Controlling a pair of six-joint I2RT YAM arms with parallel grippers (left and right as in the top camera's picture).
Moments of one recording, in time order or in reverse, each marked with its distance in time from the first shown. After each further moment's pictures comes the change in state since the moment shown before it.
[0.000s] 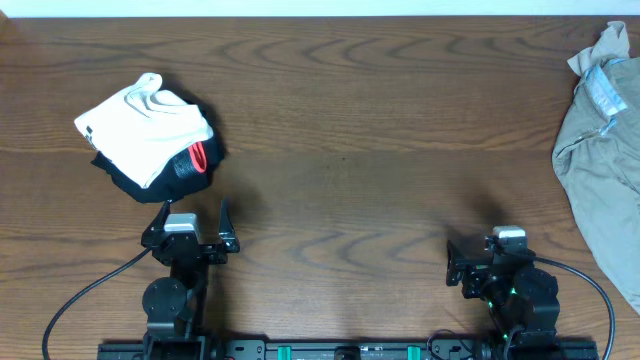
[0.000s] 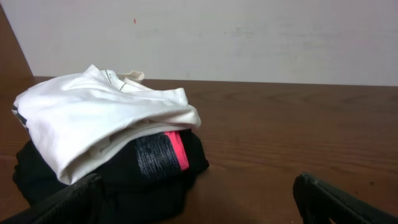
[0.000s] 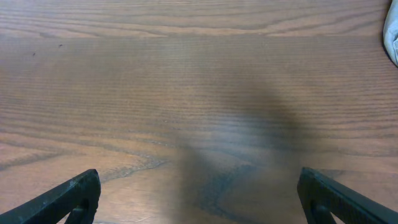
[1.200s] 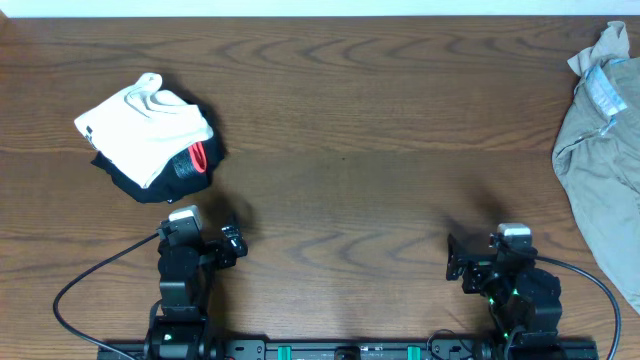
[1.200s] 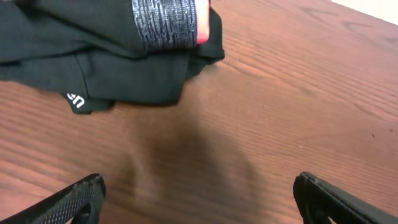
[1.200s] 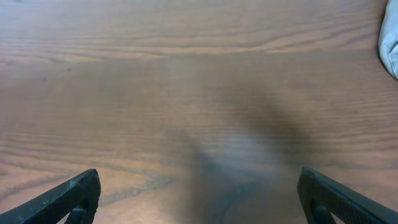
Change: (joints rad) left arm 0.000 0.404 0.000 0.012 0.002 -0.288; right arm 0.000 0.000 0.000 0.062 -0.005 0.050
